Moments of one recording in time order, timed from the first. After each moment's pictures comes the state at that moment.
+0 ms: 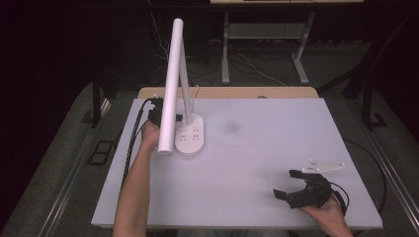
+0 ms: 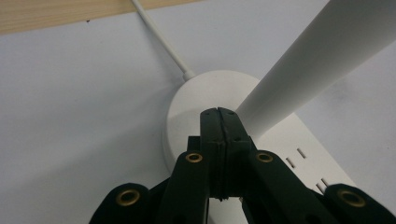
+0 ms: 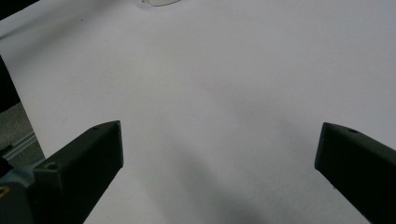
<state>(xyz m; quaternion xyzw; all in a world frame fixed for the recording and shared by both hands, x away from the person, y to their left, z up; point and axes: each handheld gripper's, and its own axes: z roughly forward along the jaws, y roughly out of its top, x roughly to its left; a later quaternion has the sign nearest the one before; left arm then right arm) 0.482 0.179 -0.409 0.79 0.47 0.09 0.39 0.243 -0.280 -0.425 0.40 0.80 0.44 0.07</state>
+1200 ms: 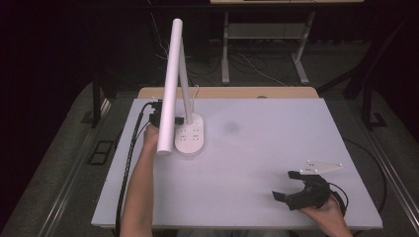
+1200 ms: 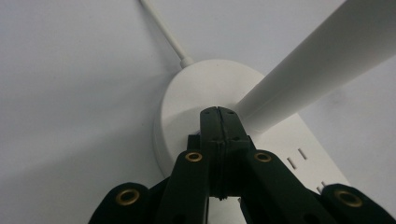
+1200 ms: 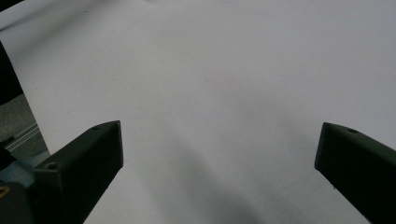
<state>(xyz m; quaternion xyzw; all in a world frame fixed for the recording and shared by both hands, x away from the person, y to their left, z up) 0.483 0.183 -0.426 0.76 0.50 0.05 0.41 0.242 -0.277 -0.425 0.39 0.81 0.43 0.06</state>
